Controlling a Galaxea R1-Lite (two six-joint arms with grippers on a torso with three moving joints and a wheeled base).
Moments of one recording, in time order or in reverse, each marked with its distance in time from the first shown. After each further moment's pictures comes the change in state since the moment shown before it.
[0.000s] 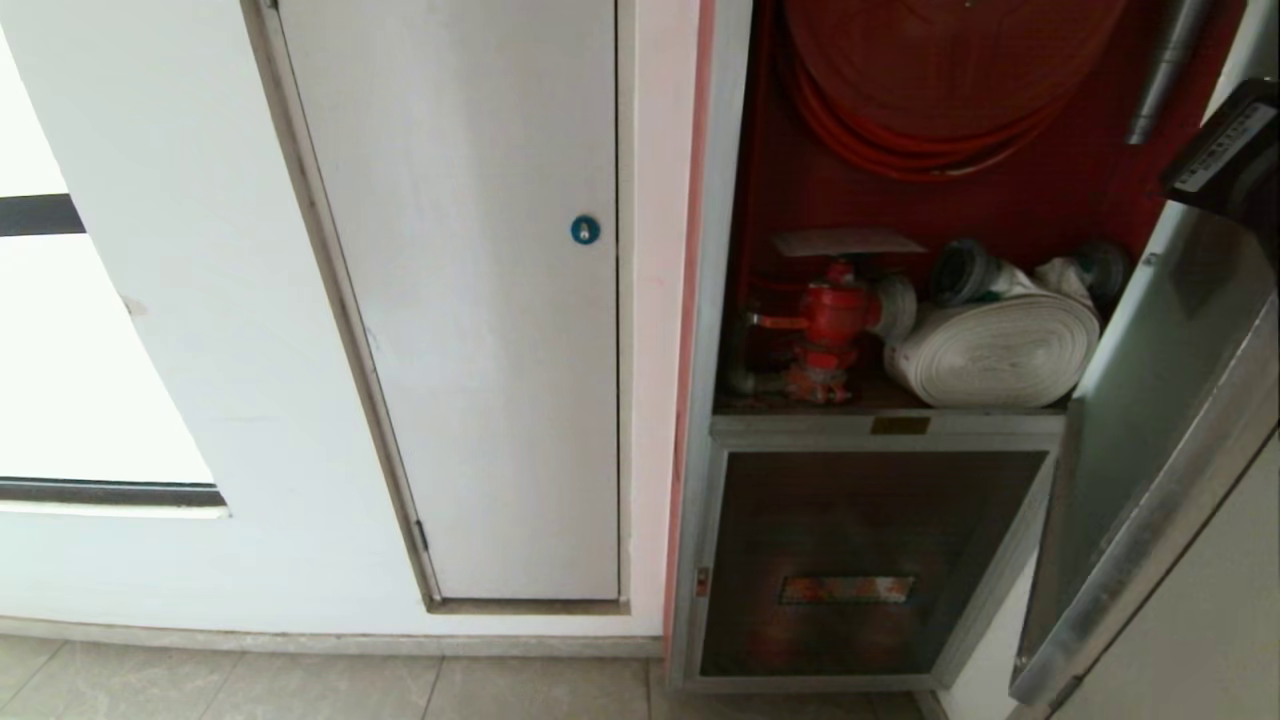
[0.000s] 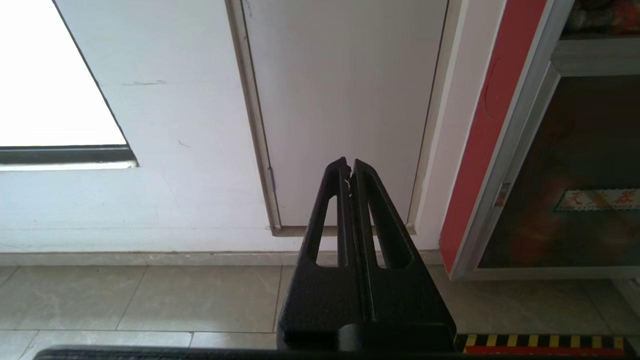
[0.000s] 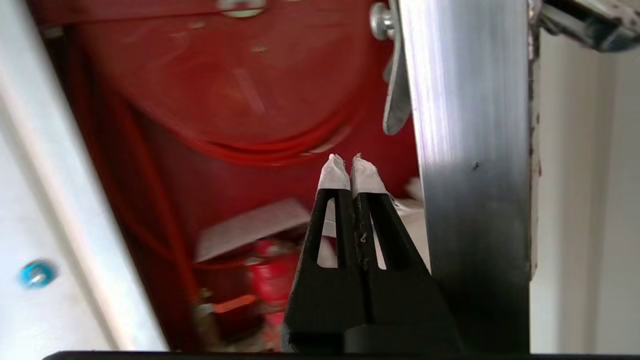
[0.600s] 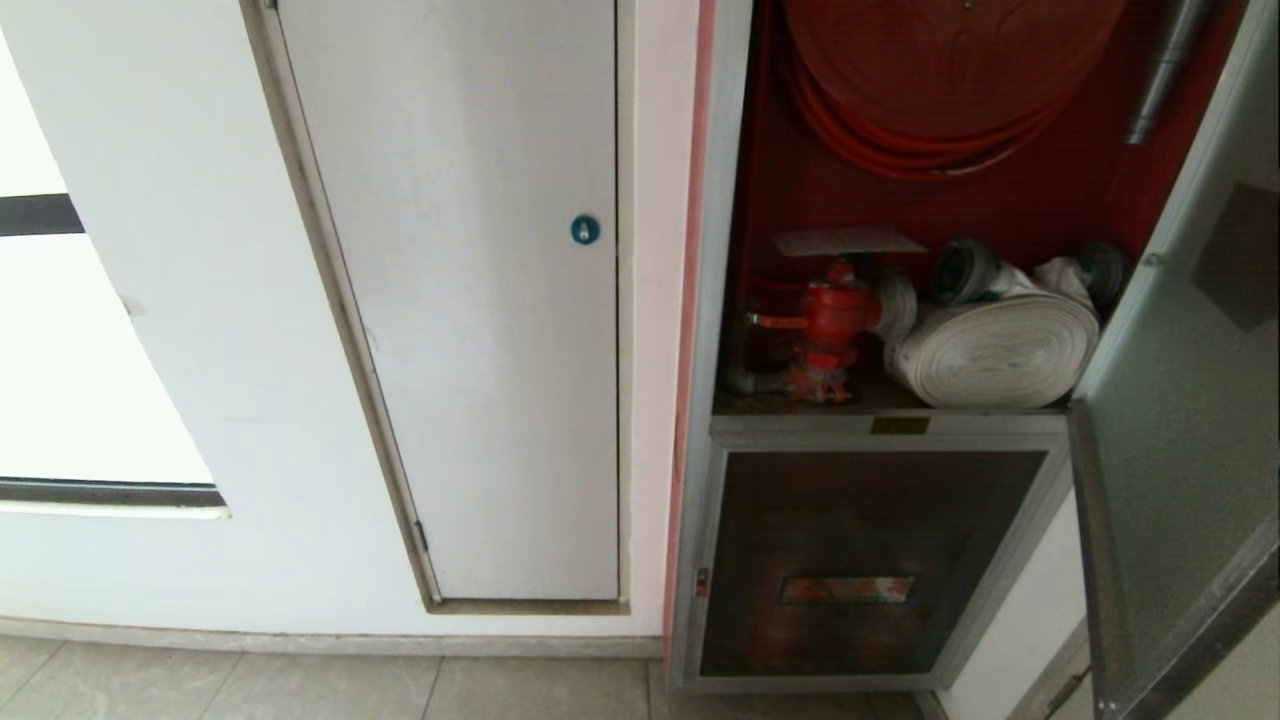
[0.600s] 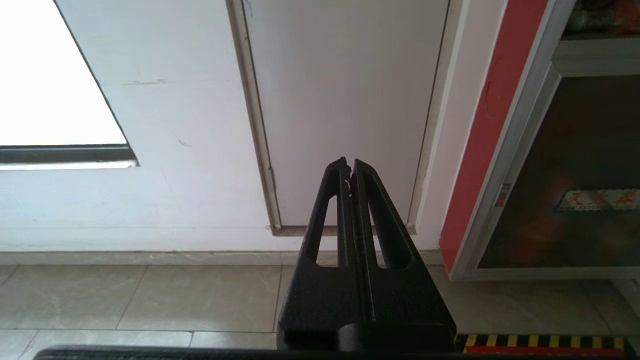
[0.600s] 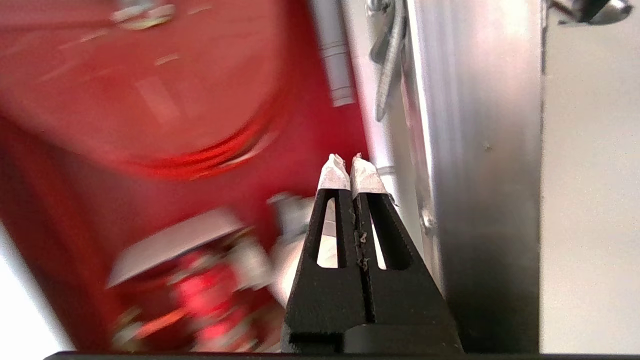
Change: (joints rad) left arm 0.000 0.000 0.000 0.000 0.000 0.000; right arm -0.124 -0.135 0.093 0.043 -0.047 -0.006
